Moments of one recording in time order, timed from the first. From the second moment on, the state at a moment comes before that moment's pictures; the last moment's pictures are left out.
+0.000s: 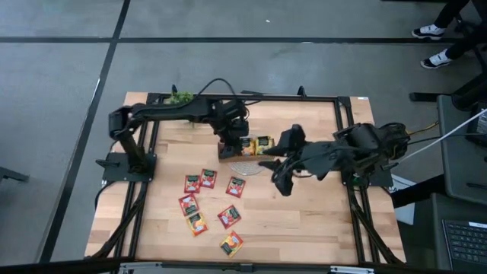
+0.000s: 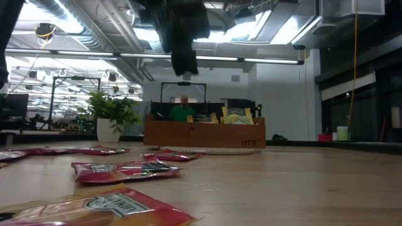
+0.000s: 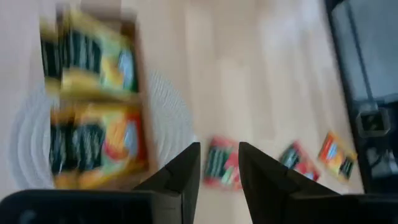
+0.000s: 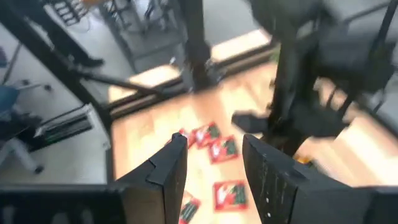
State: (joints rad) left arm 0.28 1.73 1.45 -0.78 0.50 0.13; right arm 0.42 1.75 2.32 -1.19 0.51 0.60
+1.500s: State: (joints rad) left arm -0.52 1.03 0.96 -0.35 -0.37 -0.44; right arm 0.38 1.96 1.69 -0.61 0.02 0.72
